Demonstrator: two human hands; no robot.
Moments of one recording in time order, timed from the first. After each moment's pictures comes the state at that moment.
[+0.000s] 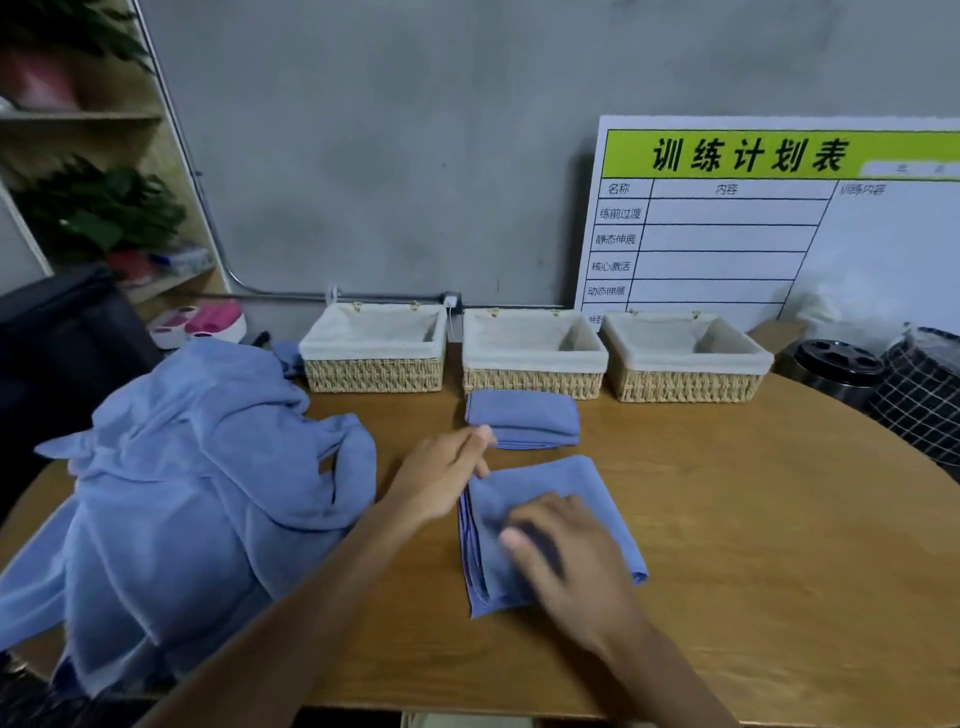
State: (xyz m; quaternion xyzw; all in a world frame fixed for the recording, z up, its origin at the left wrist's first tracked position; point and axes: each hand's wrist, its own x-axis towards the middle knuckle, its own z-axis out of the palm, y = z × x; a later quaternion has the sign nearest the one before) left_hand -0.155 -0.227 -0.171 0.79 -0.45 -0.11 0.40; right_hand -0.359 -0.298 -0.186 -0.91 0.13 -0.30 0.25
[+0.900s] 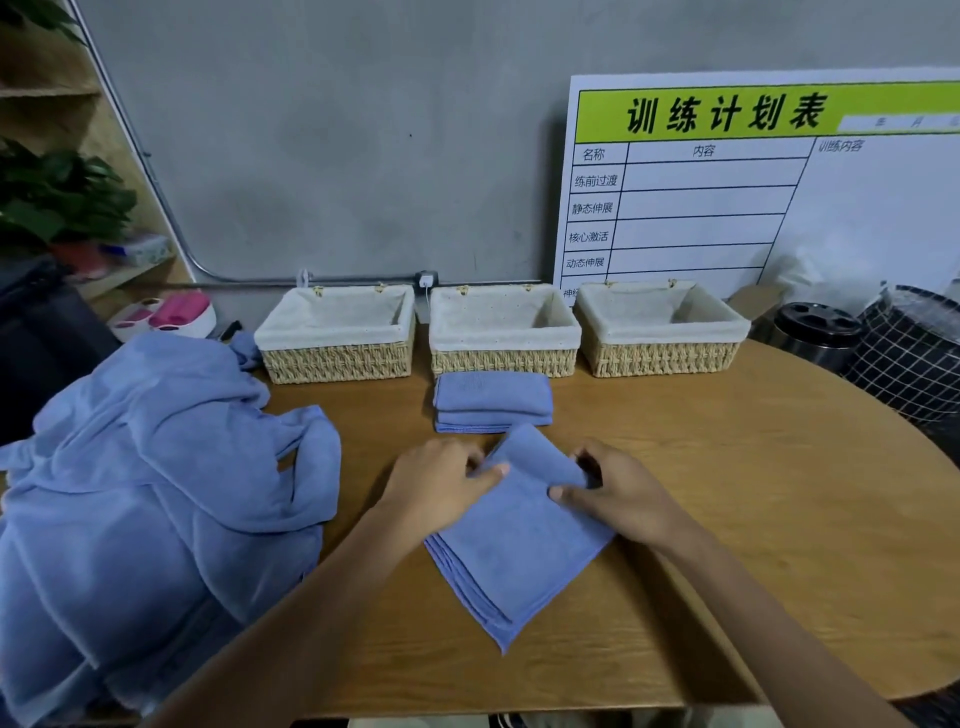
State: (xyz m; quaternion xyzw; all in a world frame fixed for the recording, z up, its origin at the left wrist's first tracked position) left_hand -0.185 -0.249 -0.174 0.85 -0.49 -0.05 0.16; right_hand -0.367 -0.409 -0.181 -0.87 0.23 -0.14 0.41
